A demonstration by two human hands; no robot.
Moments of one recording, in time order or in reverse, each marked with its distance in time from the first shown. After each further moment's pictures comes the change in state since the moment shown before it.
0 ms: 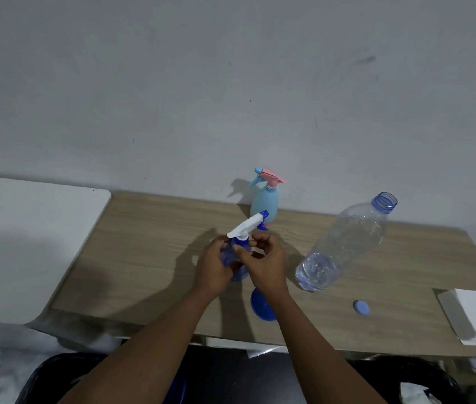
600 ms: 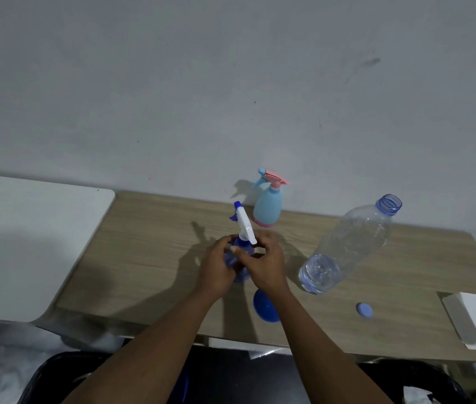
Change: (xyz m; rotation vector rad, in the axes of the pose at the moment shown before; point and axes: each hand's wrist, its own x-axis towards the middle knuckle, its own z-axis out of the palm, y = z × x) left_hand 0.002 -0.002 0.001 0.023 -0.005 0.016; right_hand 0.003 -0.012 0.002 -0.035 -0.090 -0.045
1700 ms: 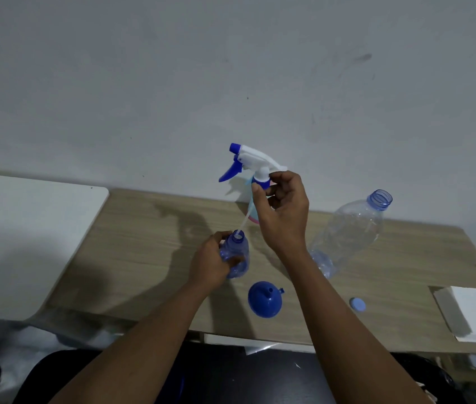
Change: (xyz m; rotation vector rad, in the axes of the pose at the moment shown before) left_hand 0.008 0.004 -0.003 0.071 -0.034 -0.100; right_hand 0.026 -0.117 -0.027 0.081 0.160 -0.324
